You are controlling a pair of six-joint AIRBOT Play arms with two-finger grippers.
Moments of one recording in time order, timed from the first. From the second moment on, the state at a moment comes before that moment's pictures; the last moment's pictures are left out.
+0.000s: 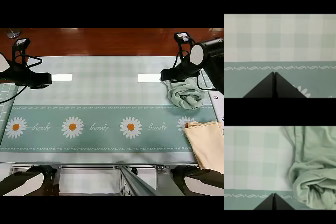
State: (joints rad) left arm -0.02 -1.21 1.23 1.48 -1.18 -1.59; right arm 0.21 -1.37 1.42 -1.76 1.26 1.77
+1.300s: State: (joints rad) left arm -0.02 -1.22 1.23 1.48 -1.03 -1.59; right arm 0.21 -1.37 1.42 -1.78 1.05 1.77
